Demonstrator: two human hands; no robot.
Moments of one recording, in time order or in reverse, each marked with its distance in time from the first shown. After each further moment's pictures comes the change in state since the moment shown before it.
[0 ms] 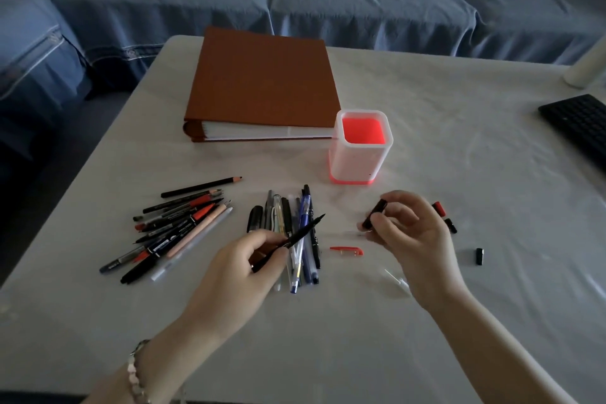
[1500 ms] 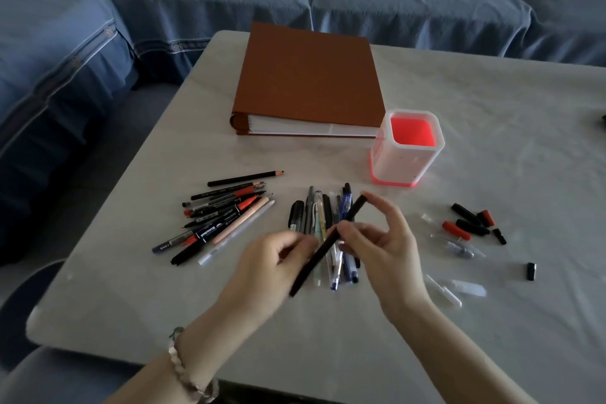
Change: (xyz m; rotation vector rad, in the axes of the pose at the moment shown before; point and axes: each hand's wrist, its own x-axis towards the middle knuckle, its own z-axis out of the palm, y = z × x) left_hand -0.003 -0.010 -0.017 -0.011 0.030 -0.042; right_hand -0.012 0.023 0.075 -0.011 -0.025 0.128
